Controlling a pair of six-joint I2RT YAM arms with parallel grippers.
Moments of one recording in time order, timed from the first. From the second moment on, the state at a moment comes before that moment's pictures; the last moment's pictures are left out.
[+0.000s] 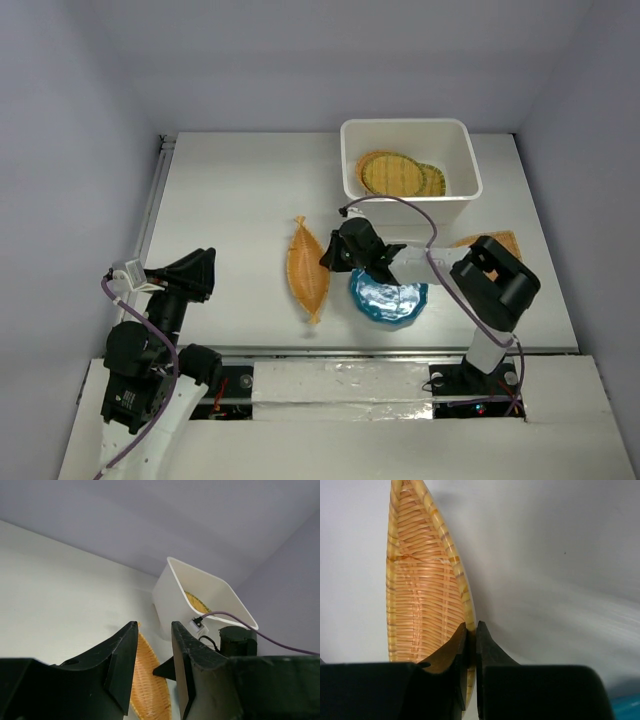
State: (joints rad) left arm -0.36 0.04 0.62 -0.40 -0.18 -0.55; right arm 0.80 1.79 0.92 0.22 0.02 0.70
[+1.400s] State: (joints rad) left arm -0.36 0.35 0.61 -0.33 0.12 -0.51; right arm 0.25 1.67 1.17 0.06 0.18 0.69
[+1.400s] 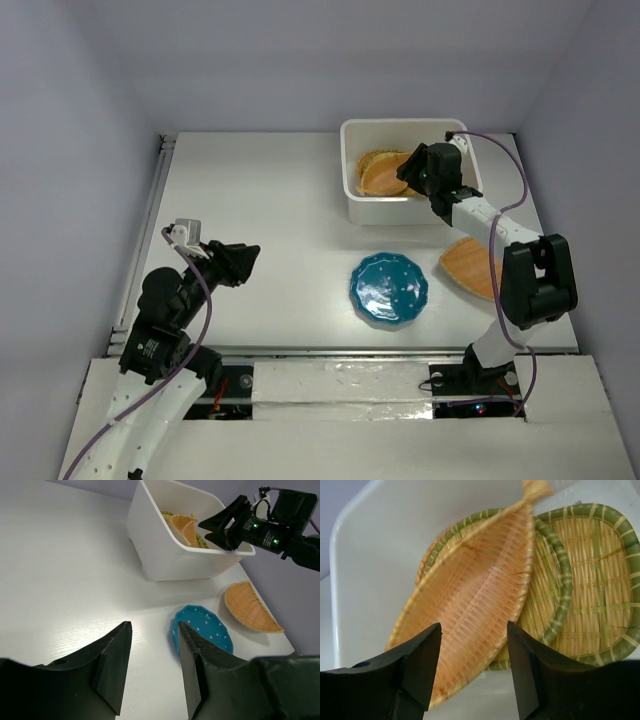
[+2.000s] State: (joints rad) left arm -0.38 0.47 0.44 -0.04 0.36 -0.64; right arm 0.23 1.08 0.86 0.18 0.07 0.66
